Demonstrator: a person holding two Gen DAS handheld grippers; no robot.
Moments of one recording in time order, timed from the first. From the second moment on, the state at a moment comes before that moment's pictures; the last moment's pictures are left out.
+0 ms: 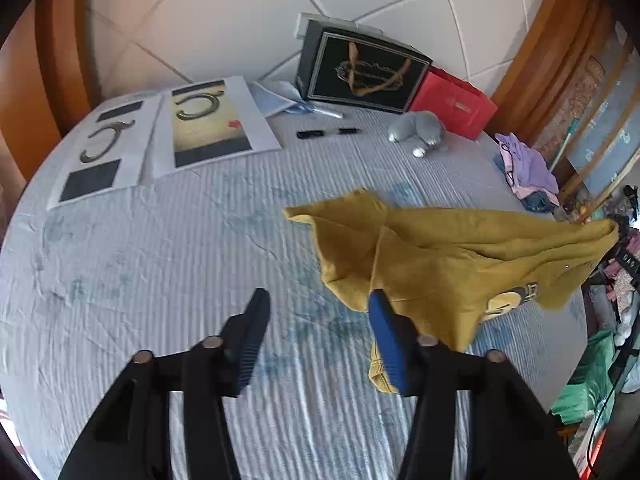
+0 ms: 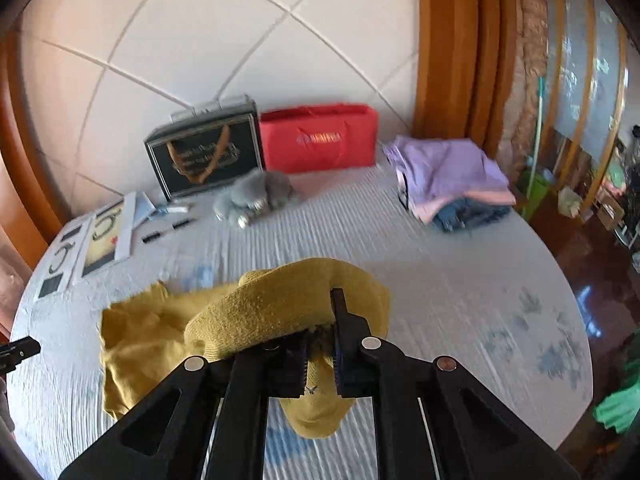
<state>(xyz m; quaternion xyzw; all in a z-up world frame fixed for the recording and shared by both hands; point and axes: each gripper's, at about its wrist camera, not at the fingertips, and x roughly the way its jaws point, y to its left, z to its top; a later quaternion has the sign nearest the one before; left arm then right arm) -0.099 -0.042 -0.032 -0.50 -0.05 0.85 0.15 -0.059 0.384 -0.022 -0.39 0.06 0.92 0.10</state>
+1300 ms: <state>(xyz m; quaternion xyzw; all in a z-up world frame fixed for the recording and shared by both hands) -0.221 -0.026 0.093 -0.33 0.08 0.94 0.06 -0.133 0.415 0.055 -0.27 0.02 0.96 0.03</state>
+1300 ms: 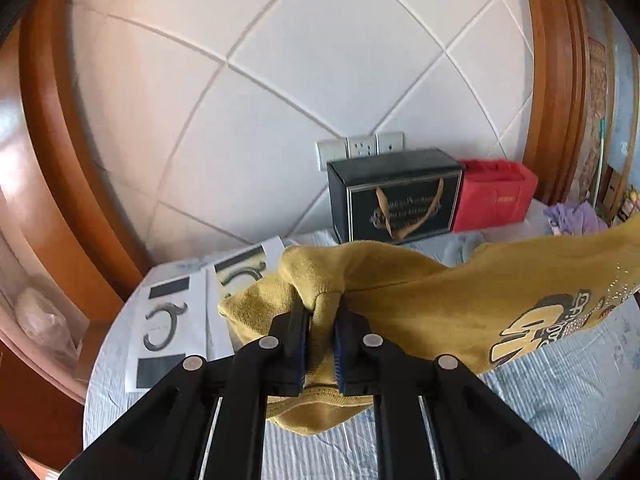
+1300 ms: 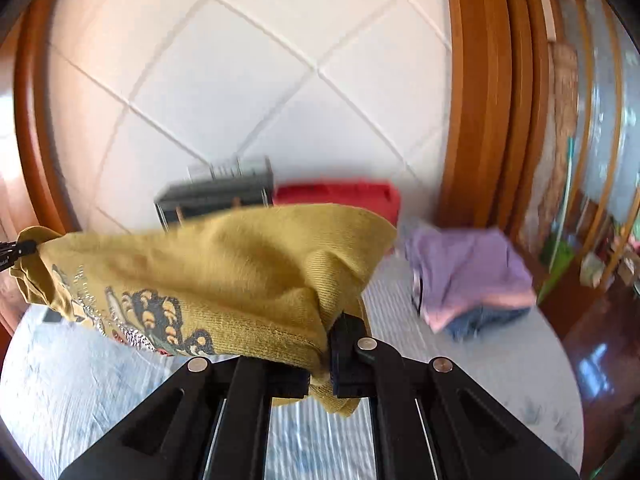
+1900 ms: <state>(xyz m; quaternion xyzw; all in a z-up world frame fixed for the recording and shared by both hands) -0.096 -0.087 -0.132 -0.55 0.01 0.83 0.09 -0.017 0.400 -0.131 -0.54 0.04 0.84 -0.01</state>
